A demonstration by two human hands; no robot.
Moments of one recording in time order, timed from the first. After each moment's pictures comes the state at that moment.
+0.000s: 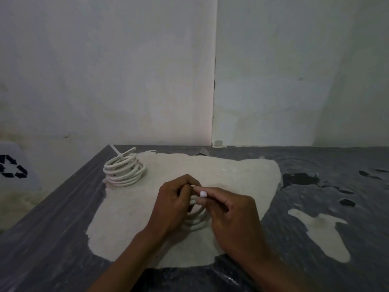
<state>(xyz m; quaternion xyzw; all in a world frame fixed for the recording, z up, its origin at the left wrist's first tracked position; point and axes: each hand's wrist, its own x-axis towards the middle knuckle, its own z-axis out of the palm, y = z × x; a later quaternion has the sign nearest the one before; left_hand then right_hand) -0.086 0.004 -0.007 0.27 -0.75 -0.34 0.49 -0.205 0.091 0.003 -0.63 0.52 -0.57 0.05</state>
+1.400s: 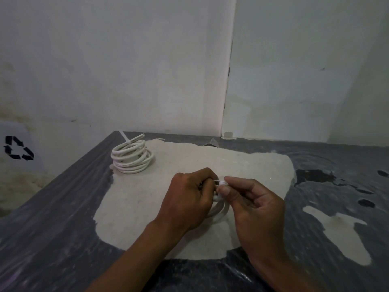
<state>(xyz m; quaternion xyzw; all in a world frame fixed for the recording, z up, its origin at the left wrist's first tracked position) -0.087 0.014 -0.001 0.28 -0.81 -0.20 0.48 -0.193 0.097 0.005 -0.45 0.48 -0.72 0.22</state>
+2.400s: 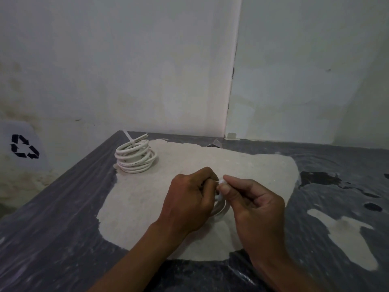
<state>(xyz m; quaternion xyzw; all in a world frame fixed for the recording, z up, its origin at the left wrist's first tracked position) -0.083 0.014 -0.003 0.28 -0.80 -0.17 0.51 -0.192 0.094 0.004 -0.47 0.48 -0.71 0.22</state>
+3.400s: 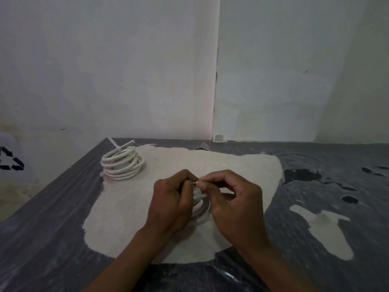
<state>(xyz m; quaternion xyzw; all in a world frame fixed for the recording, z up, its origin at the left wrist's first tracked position) -0.087 0.010 -0.008 0.29 -0.76 -0.18 0.55 -0.207 0.078 0.001 -0.59 0.50 -0.63 0.05</state>
